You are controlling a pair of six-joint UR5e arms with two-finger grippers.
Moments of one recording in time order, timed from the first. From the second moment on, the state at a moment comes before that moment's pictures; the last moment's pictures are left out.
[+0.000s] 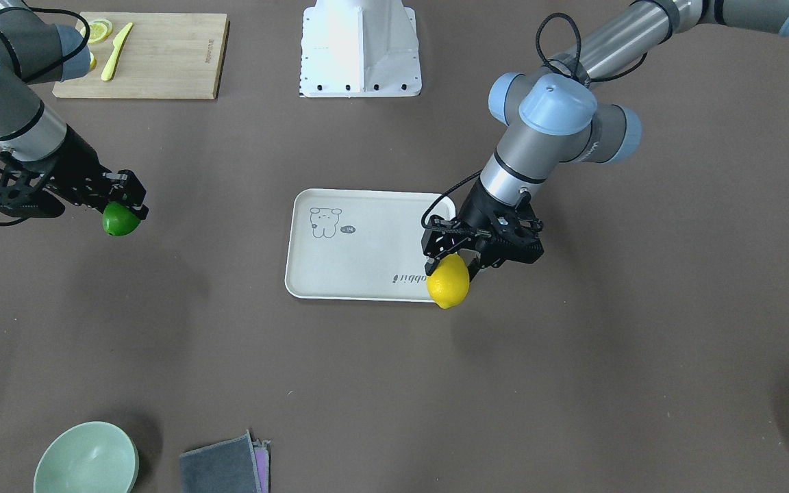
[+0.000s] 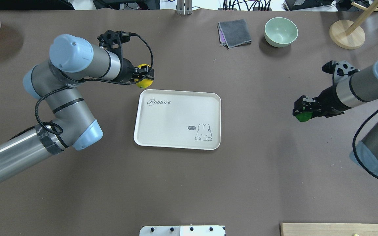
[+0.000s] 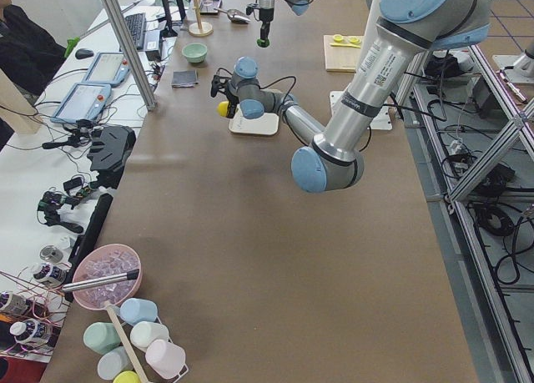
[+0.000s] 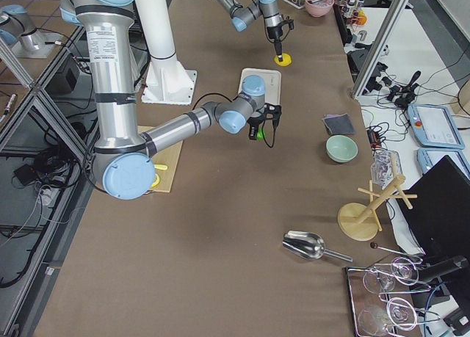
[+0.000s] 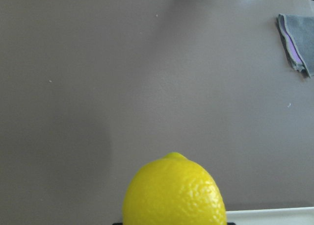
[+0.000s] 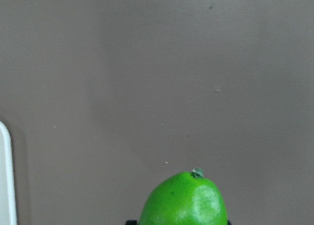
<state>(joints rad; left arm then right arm) -0.68 -2.18 -1.50 -2.20 -1.85 -1.21 0.84 -1.43 1.87 -1.19 2.16 1.20</state>
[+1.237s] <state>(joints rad) -0.55 -2.13 -1.57 -2.19 -1.72 -1.16 0.62 -1.17 1.86 -1.24 1.96 1.37</state>
